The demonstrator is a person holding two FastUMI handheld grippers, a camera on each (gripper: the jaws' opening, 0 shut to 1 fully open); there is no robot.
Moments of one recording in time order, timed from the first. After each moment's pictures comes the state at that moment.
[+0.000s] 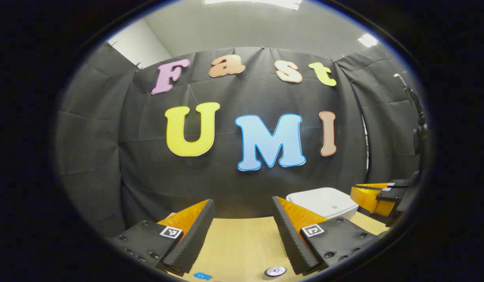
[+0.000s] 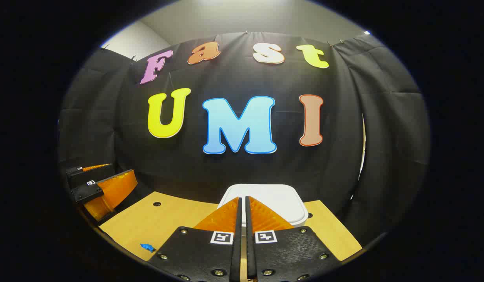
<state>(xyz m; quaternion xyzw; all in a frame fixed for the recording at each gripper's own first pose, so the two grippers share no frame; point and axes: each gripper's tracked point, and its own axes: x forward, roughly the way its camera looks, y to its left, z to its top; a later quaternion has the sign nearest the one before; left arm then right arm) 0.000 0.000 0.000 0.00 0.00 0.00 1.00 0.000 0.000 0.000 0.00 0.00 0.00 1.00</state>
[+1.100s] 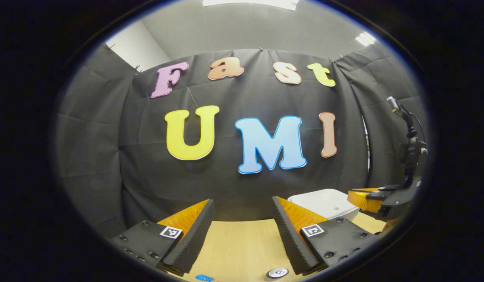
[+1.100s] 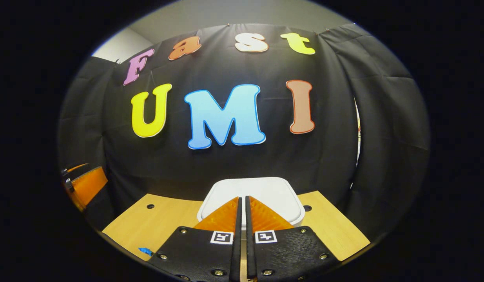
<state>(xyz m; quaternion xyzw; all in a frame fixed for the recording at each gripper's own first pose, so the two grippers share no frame) 0.000 0.001 -0.004 0.01 -0.01 0.00 1.00 0.036 -0.033 -0.035 0.05 0.03 -0.03 1.00</state>
